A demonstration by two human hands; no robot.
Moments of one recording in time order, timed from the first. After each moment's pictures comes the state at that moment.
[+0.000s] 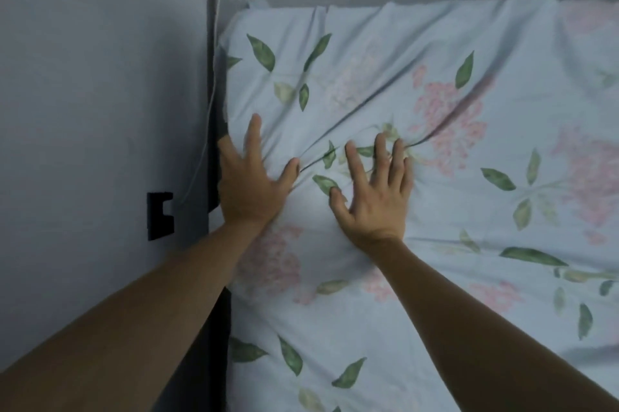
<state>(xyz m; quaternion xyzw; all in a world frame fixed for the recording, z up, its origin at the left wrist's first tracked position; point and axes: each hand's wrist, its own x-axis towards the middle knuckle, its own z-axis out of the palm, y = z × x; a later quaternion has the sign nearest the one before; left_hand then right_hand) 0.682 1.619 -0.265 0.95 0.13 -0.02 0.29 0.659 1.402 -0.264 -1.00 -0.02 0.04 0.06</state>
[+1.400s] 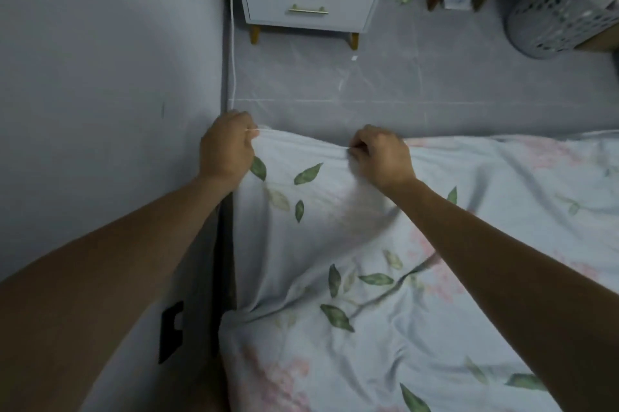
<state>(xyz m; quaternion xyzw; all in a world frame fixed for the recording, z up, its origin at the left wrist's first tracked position) 0.956 1.701 -0.202 0.97 0.01 0.02 0.24 0.964 1.410 -0.200 -0.98 -0.08 0.06 0.19</state>
